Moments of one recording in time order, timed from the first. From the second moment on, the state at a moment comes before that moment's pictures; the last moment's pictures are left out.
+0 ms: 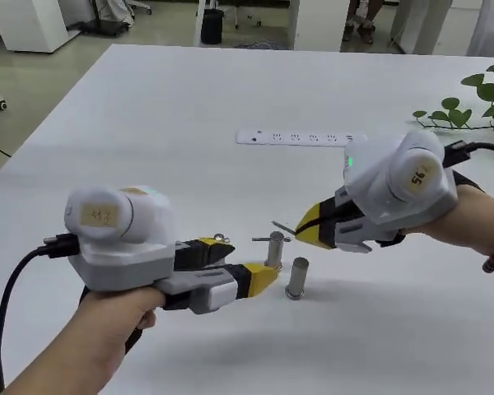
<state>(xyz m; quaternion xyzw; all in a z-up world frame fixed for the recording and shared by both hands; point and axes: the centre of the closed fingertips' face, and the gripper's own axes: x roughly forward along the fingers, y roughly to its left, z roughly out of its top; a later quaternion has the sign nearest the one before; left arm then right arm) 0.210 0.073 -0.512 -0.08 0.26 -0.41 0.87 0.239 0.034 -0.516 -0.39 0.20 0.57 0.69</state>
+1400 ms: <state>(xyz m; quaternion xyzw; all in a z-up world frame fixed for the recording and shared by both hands) 0.199 0.060 -0.506 -0.14 0.26 -0.42 0.86 0.200 0.061 -0.521 -0.45 0.15 0.61 0.63</state>
